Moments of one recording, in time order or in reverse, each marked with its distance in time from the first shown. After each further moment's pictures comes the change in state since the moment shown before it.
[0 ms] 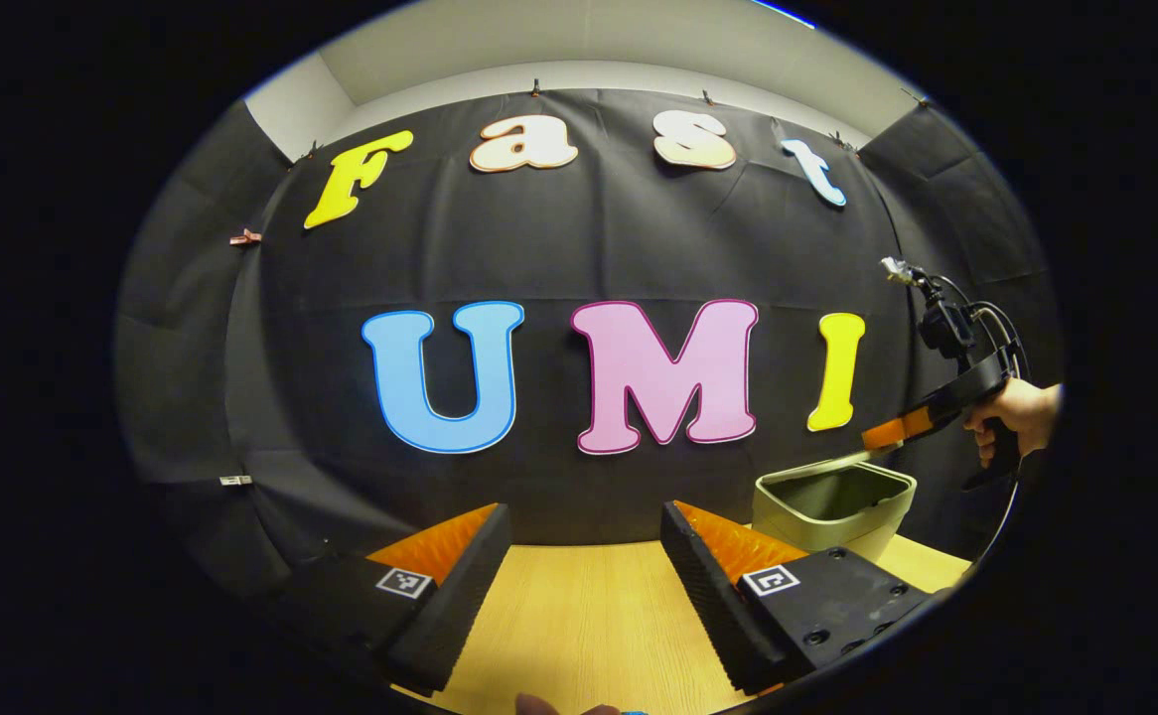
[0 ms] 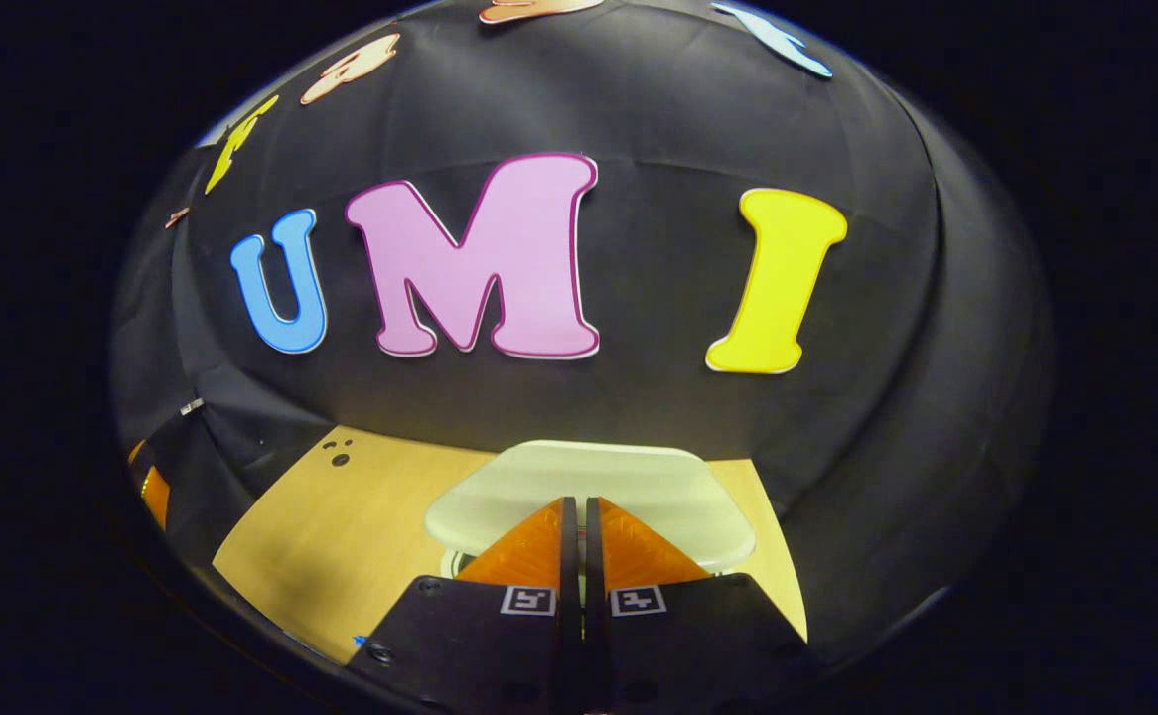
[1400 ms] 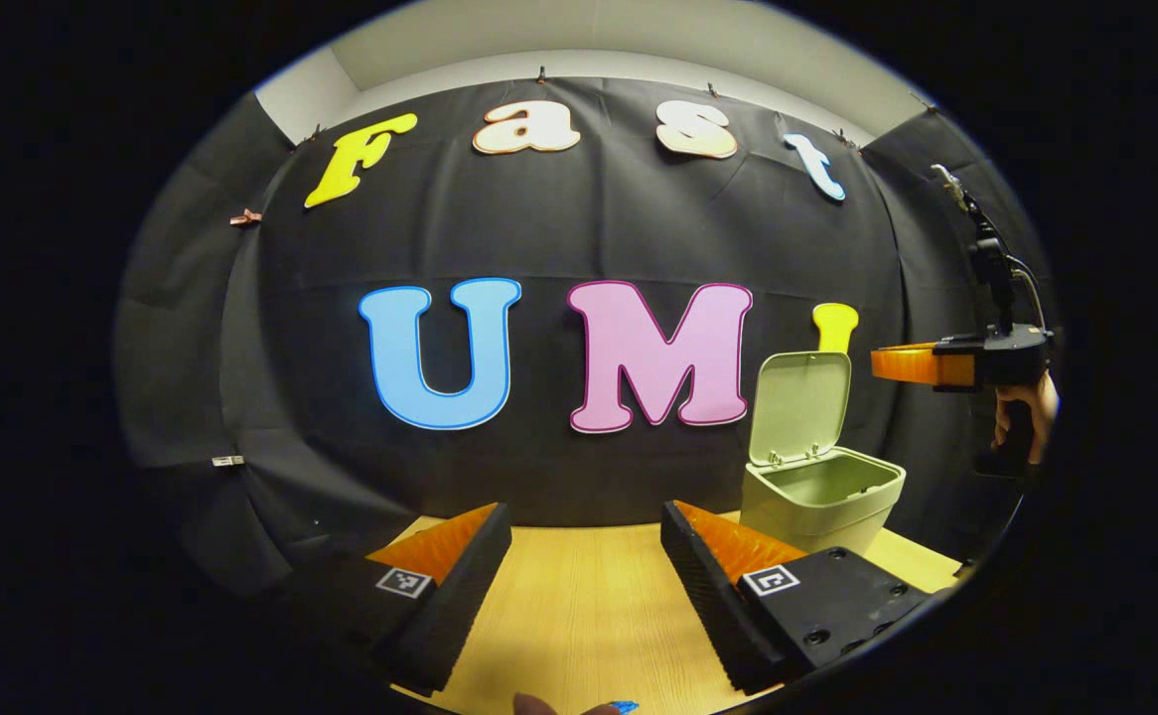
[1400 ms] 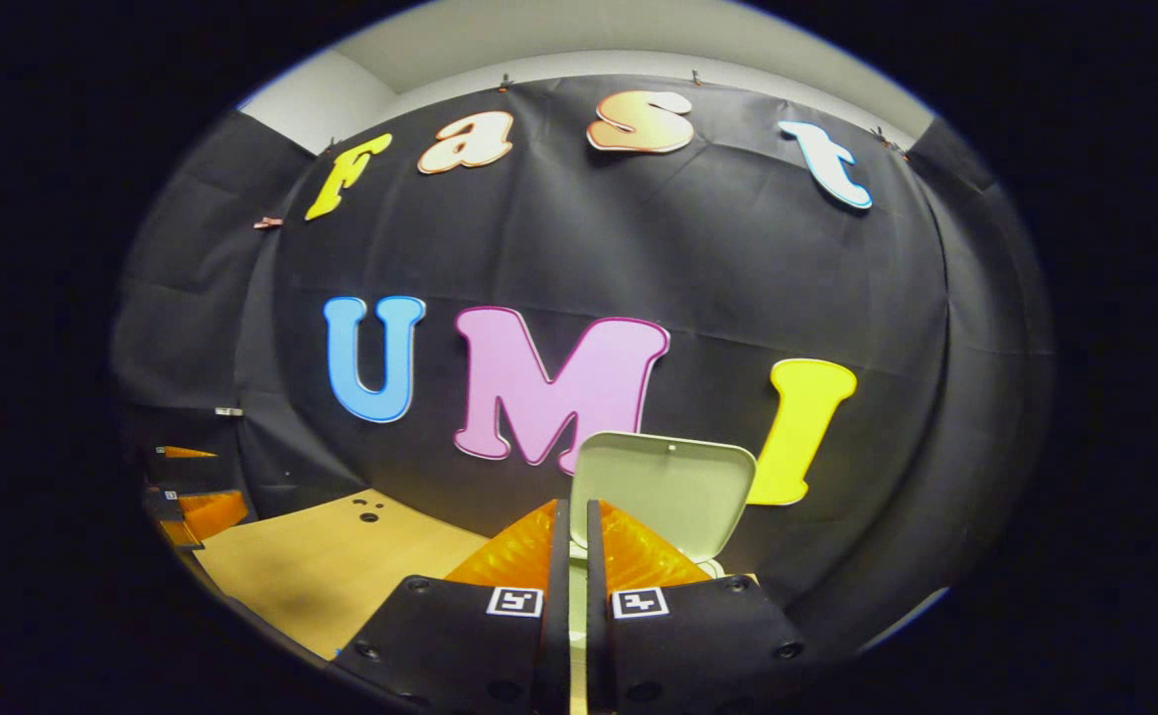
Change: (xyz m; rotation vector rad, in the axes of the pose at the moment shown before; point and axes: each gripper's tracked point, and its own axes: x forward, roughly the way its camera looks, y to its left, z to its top) left arm -0.011 -0.002 -0.027 -0.027 0.061 -0.018; right arm -0.090 0.072 0.051 -0.164 -0.383 0.135
